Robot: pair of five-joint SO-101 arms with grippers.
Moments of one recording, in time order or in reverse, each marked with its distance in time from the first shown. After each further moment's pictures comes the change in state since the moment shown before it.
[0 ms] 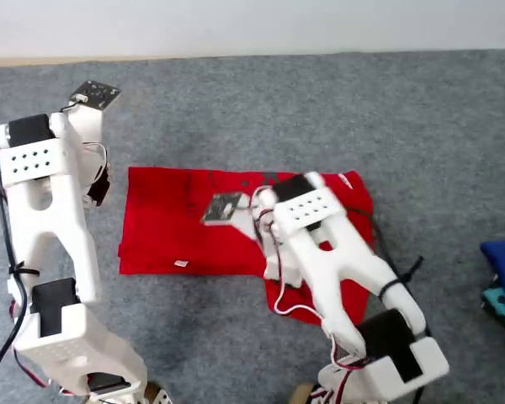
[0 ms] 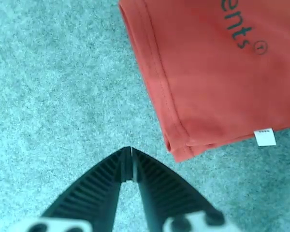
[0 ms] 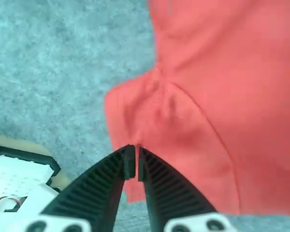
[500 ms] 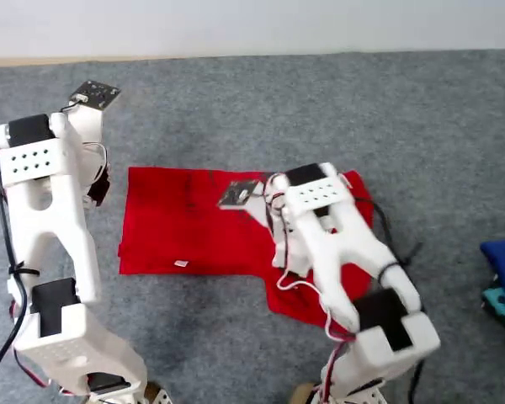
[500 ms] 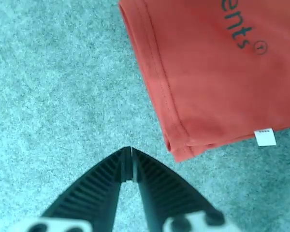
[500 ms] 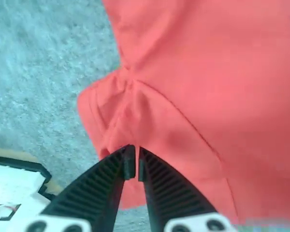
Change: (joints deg) left arm -0.2 0.0 0.0 0.0 0.0; right arm 2.8 10.2 -2.3 -3.0 -0.3
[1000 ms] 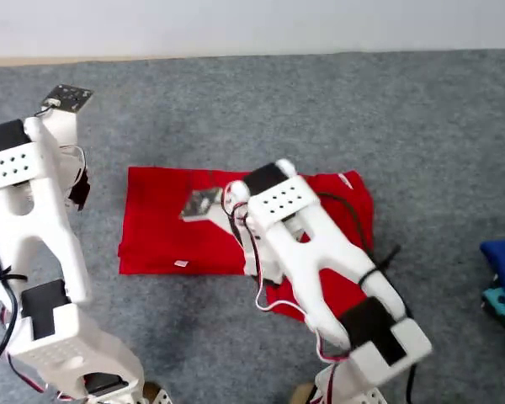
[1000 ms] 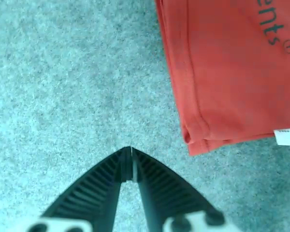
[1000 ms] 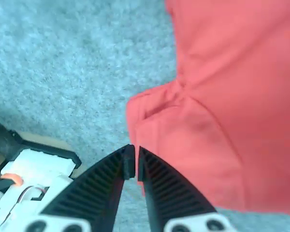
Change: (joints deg) left arm -5.2 0.0 0.0 0.0 0.2; right arm -10.4 -4.0 -10.5 12.9 -5.6
